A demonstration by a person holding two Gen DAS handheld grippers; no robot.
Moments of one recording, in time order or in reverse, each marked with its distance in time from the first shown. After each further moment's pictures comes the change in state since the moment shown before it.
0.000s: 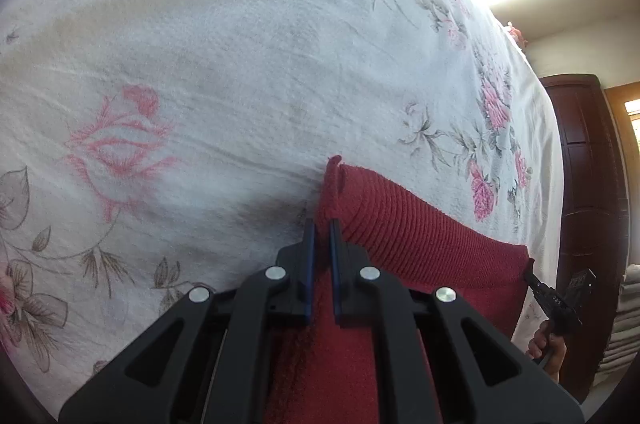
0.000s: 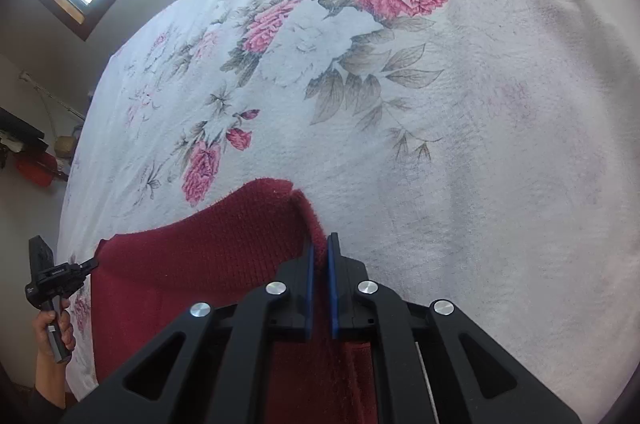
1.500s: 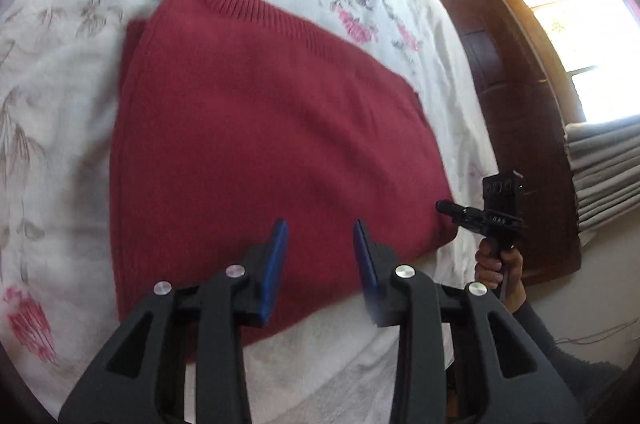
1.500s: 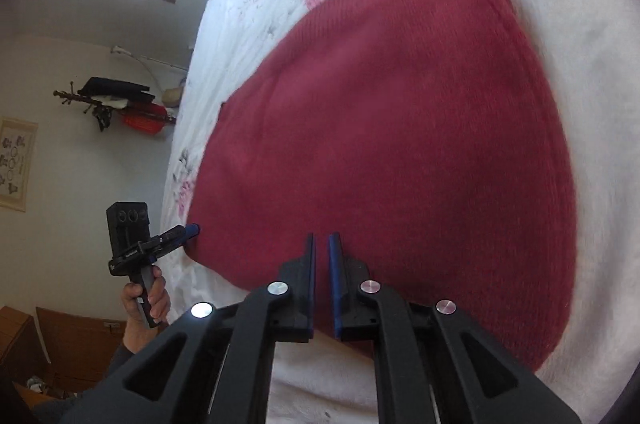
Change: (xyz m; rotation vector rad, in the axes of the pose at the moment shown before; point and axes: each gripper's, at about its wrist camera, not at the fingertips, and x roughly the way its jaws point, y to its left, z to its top) left arm -0.032 0.002 -0.218 0.302 0.153 -0.227; right arm -0.006 0.011 -0.188 0.007 0.242 0.436
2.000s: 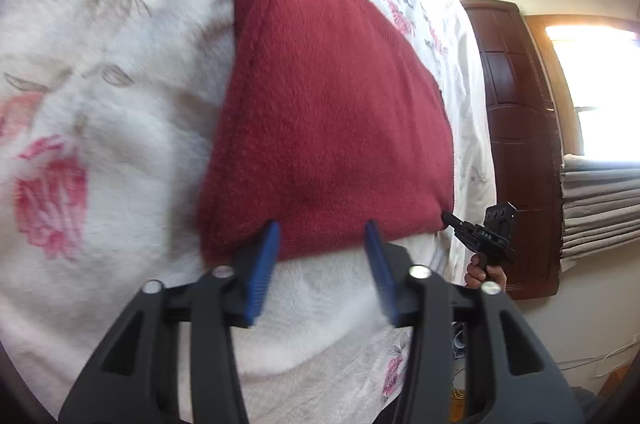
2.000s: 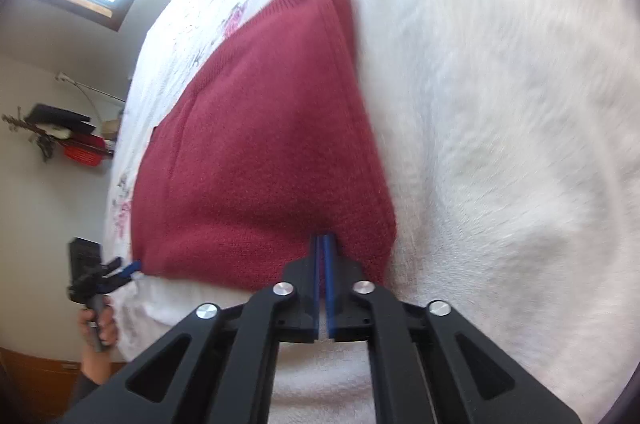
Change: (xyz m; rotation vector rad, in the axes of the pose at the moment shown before) left arm -0.063 0.046 -0.019 -0.157 -0.041 -0.126; right arm -0.059 -0.006 -0.035 0.032 -0.175 -0.272
